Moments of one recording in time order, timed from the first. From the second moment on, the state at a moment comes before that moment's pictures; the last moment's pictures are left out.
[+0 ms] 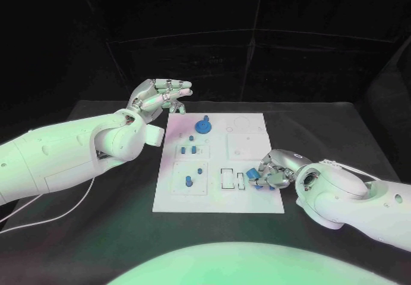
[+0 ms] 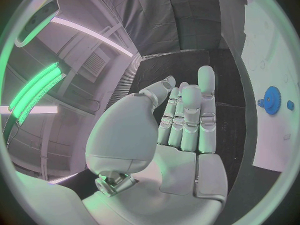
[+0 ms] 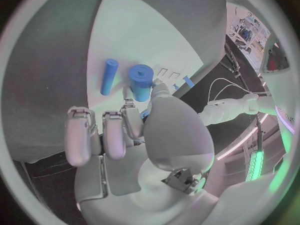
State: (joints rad) left arm 1.20 -0.82 -0.08 1.45 0.00 -0.21 0.51; left_hand 1.31 -0.08 0.42 -0.08 0.11 1.04 0.17 0.12 0.07 1.11 0.10 0.24 0.08 1.25 0.02 1.08 0.59 0.17 1.20 0.11 0.62 0.72; right arm 1.01 -1.00 -0.10 1.86 -1.50 -0.35 -0.58; right_hand 1.29 -0.02 -0.15 0.28 0.41 1.00 0.09 0.38 0.25 1.43 0.00 1.29 1.29 1.47 -0.06 1.48 1.31 0.05 1.47 0.06 1.49 1.31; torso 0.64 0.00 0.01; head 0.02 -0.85
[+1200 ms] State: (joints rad) left arm 1.20 -0.81 -0.08 1.45 0.00 -0.21 0.51; left_hand 1.31 -0.08 0.42 -0.08 0.11 1.04 0.17 0.12 0.07 1.11 0.10 0.24 0.08 1.25 0.02 1.08 0.59 0.17 1.20 0.11 0.62 0.72; right arm 1.01 -0.88 -0.10 1.87 -1.32 -0.45 -0.58; right_hand 1.23 0.03 -0.19 0.29 0.39 1.03 0.06 0.40 0.30 1.44 -0.01 1.29 1.31 1.46 -0.07 1.48 1.31 0.05 1.47 0.05 1.49 1.31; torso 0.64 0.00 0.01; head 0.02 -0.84
